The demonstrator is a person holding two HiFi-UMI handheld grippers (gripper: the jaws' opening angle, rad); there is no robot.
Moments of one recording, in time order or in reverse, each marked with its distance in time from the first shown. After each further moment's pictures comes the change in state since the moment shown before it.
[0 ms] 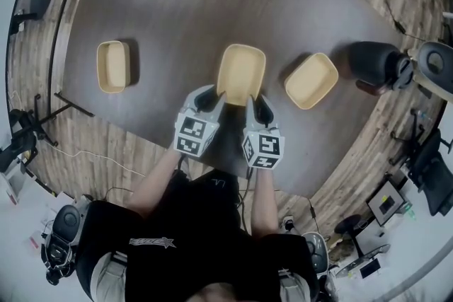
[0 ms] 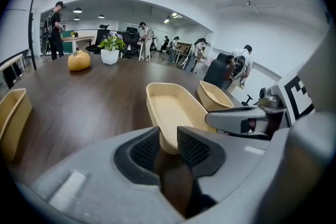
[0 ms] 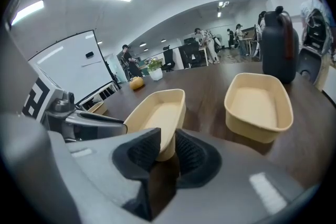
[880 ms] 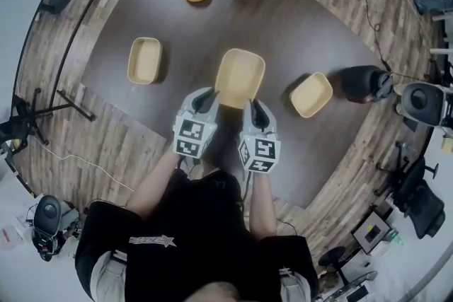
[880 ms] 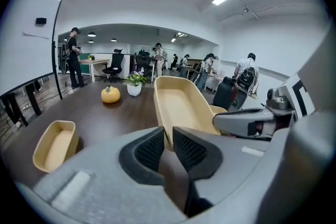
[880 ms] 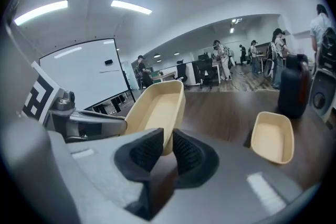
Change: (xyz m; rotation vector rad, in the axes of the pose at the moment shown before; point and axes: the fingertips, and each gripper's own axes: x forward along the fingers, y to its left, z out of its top) left arm -0.094 0.036 0.059 0.034 -0.189 0.173; right arm -0.030 0.078 0.067 -0.117 -0.140 0.075
